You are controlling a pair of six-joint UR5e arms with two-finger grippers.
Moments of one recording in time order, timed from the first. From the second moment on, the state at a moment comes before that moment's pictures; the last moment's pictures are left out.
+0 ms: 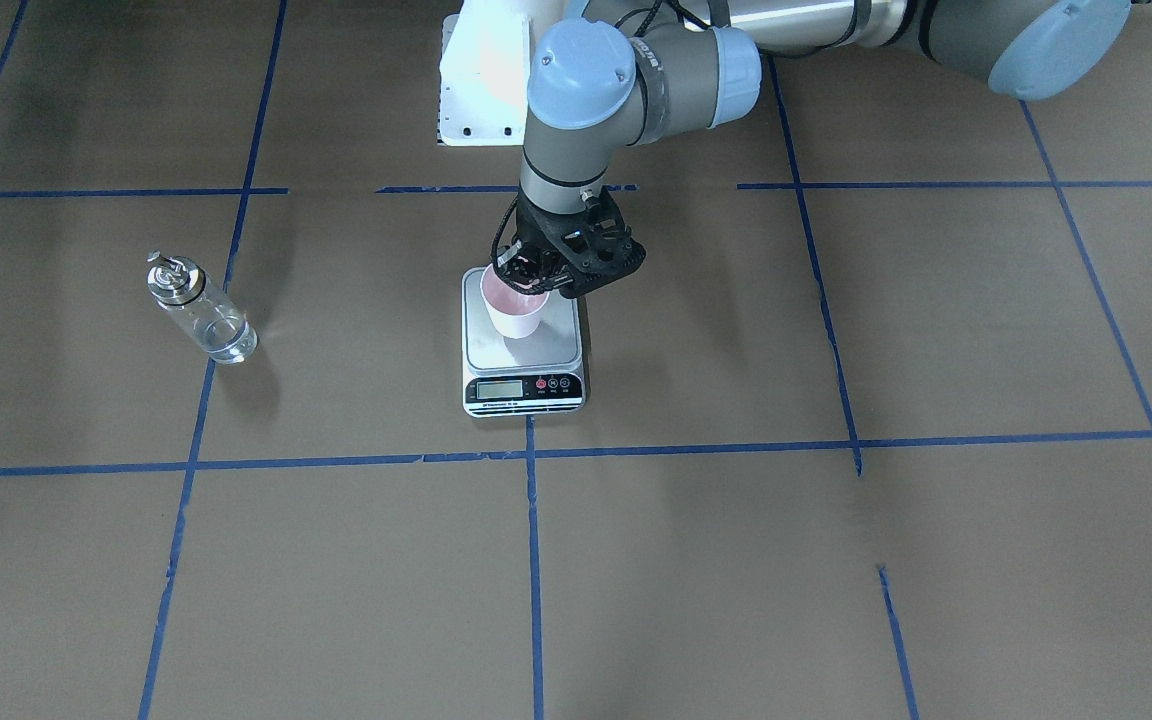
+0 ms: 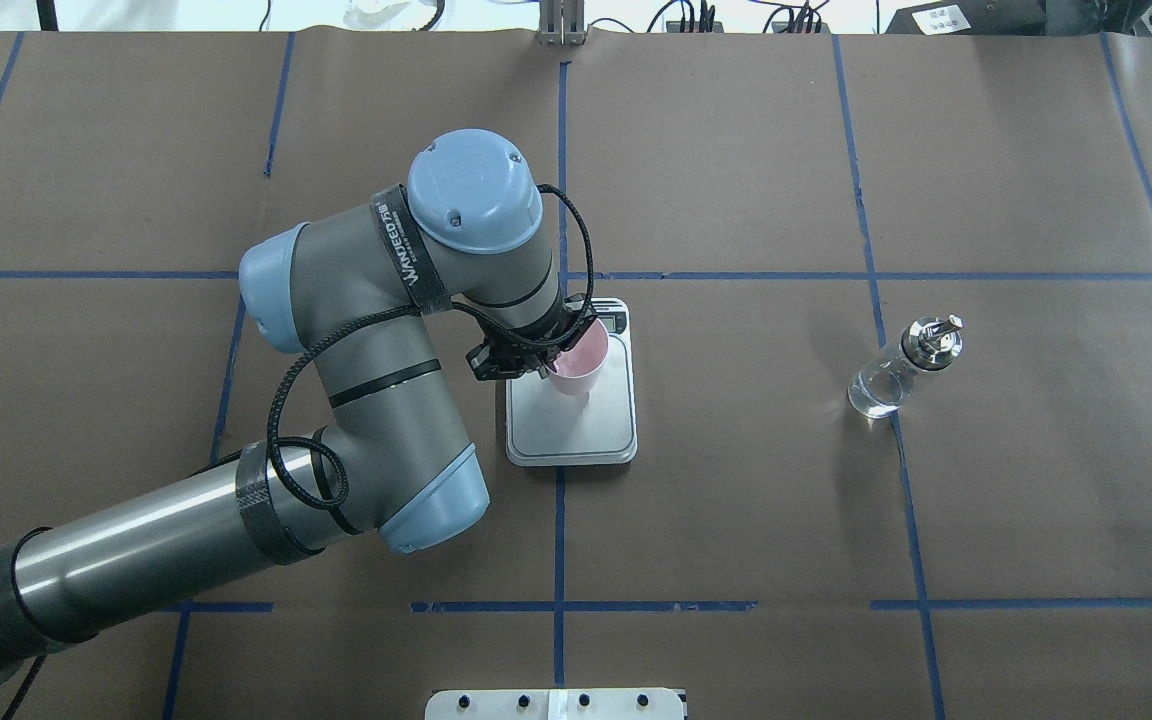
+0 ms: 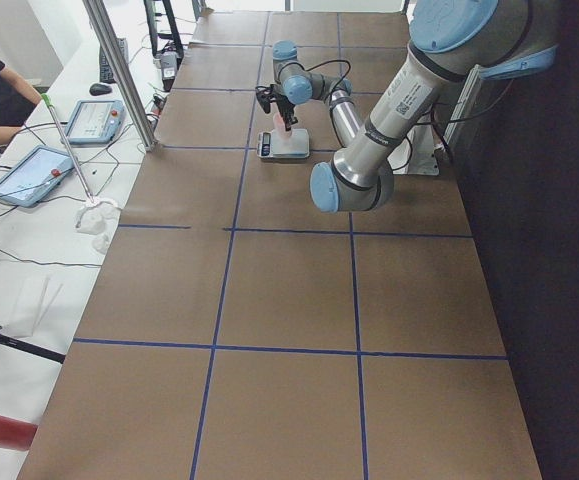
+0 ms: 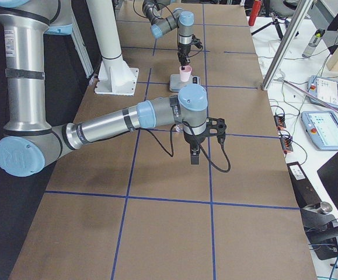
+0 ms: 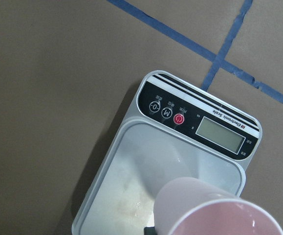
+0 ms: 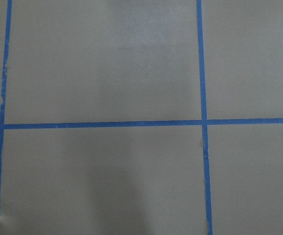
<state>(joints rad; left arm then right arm) -0.55 -2.42 -1.58 -1.55 -1.99 -1.70 1.54 -1.60 1.97 -1.71 2.36 0.22</state>
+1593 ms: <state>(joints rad) -0.61 -2.31 -1.80 -1.52 -2.00 -1.64 1.13 -1.59 2.44 -1.78 2.23 0.87</state>
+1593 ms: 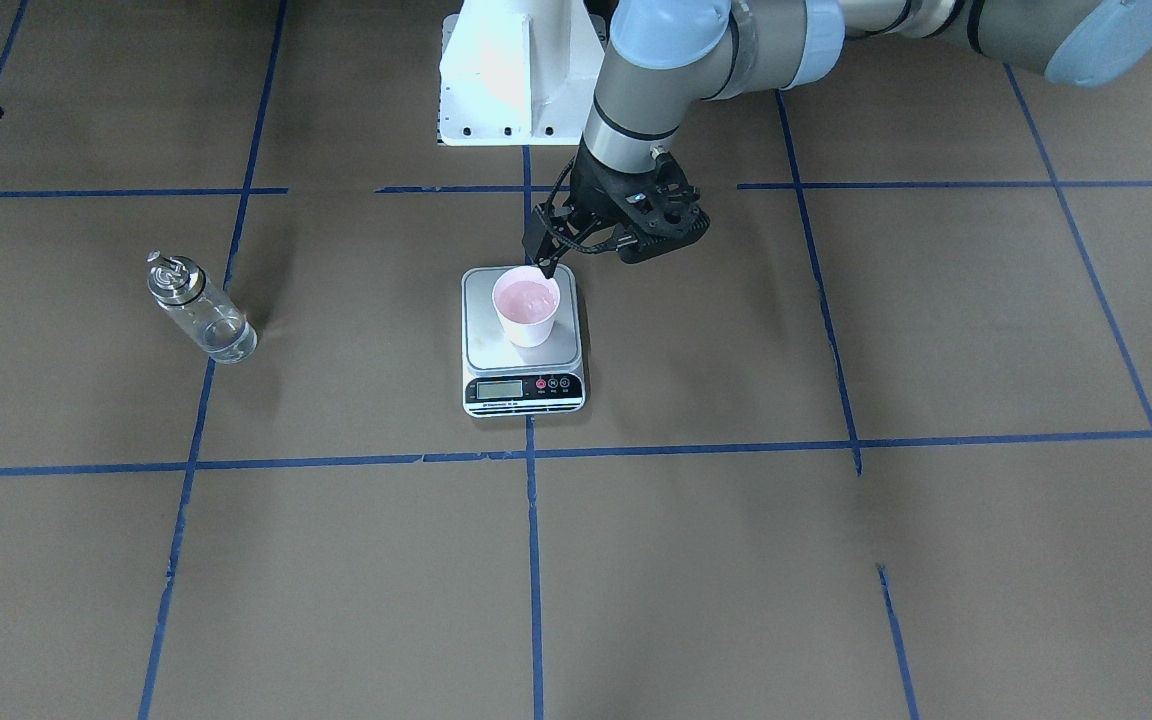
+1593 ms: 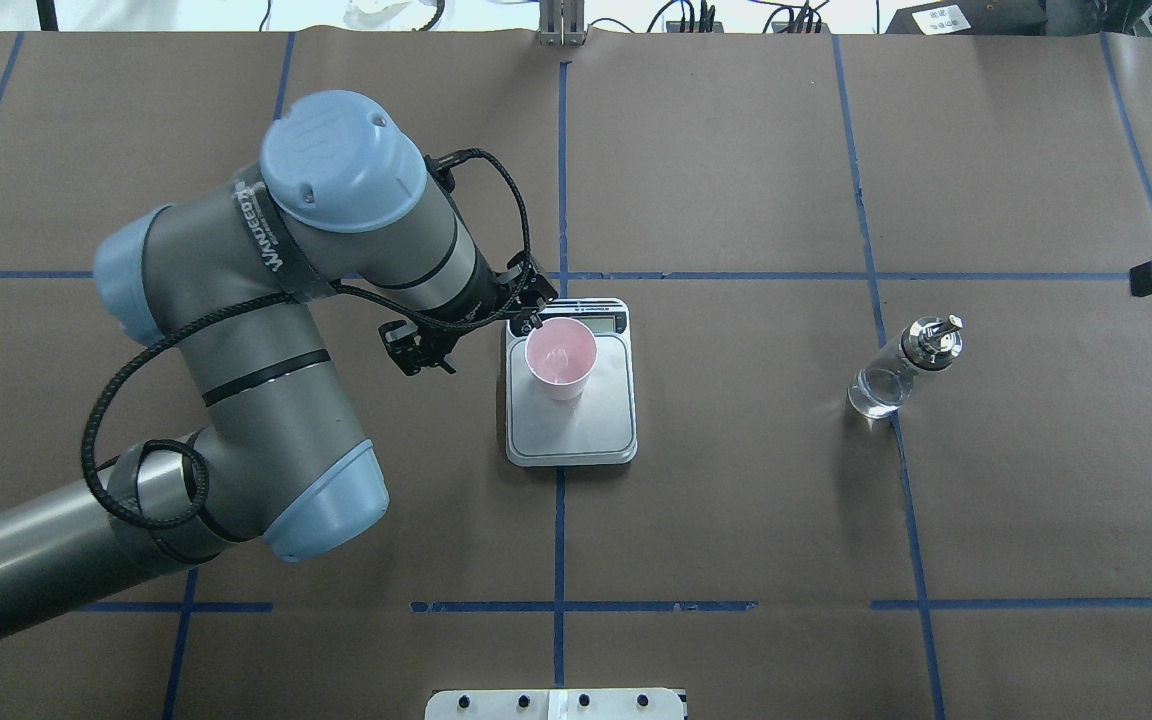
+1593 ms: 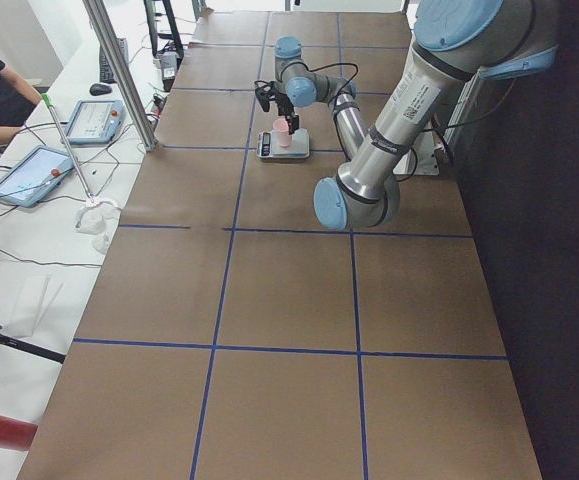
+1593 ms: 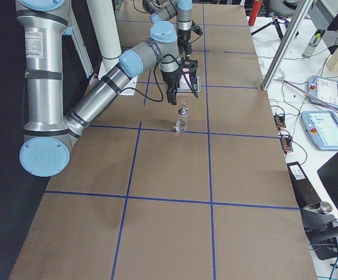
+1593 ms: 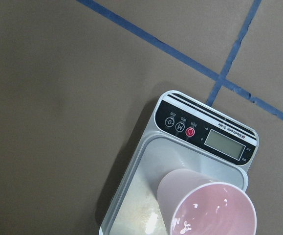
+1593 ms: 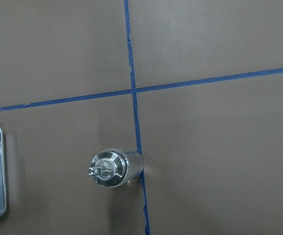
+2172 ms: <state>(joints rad) -0.67 -2.22 -1.98 -1.42 -2.04 -1.53 0.63 -1.60 2.48 -1.60 1.73 1.39</state>
